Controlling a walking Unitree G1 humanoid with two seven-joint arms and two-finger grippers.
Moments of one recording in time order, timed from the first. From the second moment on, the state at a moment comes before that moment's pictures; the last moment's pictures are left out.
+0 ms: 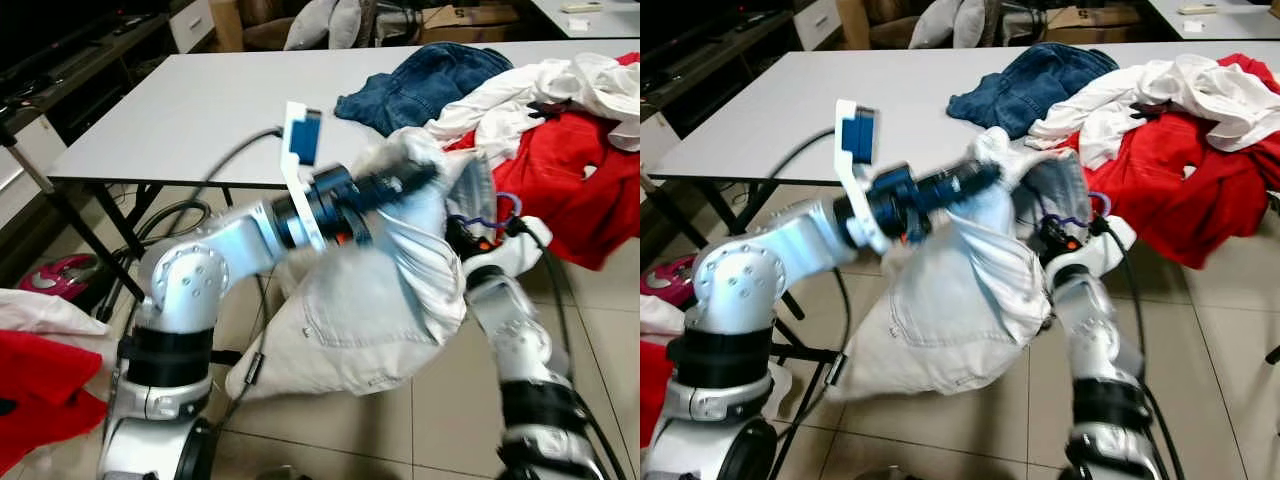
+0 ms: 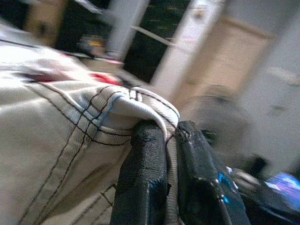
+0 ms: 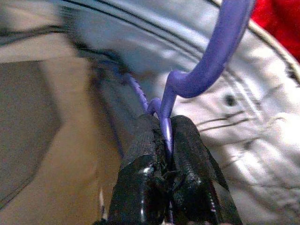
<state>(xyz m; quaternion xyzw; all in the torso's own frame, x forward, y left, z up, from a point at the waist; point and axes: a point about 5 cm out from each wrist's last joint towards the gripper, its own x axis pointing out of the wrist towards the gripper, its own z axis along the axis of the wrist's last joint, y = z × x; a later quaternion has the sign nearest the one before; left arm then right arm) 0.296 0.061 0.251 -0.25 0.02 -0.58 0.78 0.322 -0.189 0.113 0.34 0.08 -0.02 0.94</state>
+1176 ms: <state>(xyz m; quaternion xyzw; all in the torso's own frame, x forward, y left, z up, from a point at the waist) 0.333 0.112 0.052 0.11 0.22 -0.23 0.94 0.295 -0.173 0.216 0.33 0.05 0.04 0.94</state>
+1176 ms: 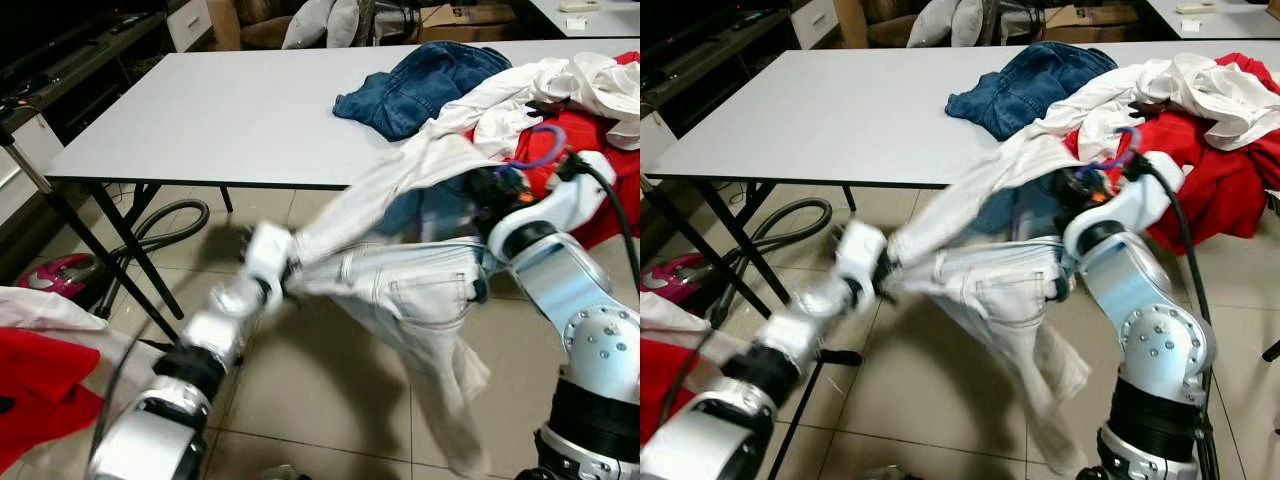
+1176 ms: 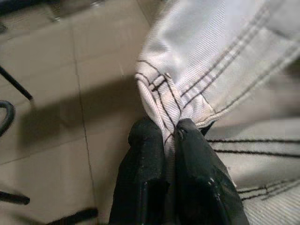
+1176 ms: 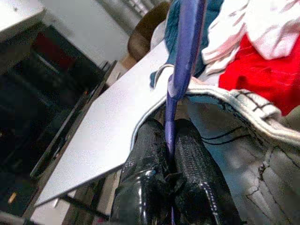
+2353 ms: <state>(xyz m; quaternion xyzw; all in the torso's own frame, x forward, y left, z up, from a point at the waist) 0.301 0.089 0.018 0.00 0.23 -0.33 0.92 0.288 -0.127 0.238 0.07 0.01 0.30 0.95</state>
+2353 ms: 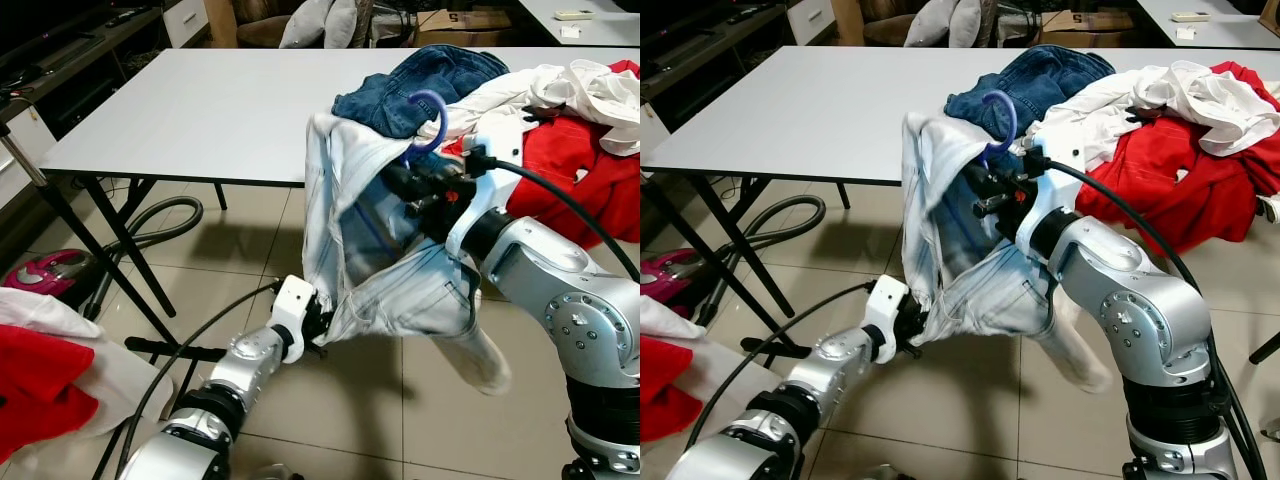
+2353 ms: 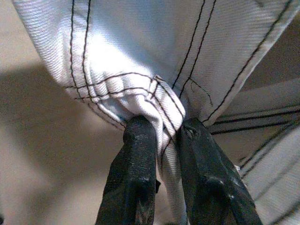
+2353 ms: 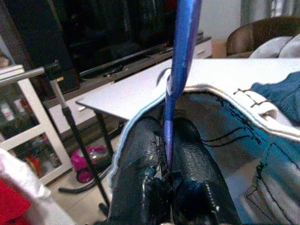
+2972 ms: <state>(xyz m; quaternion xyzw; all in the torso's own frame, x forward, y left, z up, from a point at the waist) 0.283 0.151 0.039 -0.03 0.15 -0.33 0.93 0.286 -0.152 0.204 0.05 0.04 0.24 0.97</state>
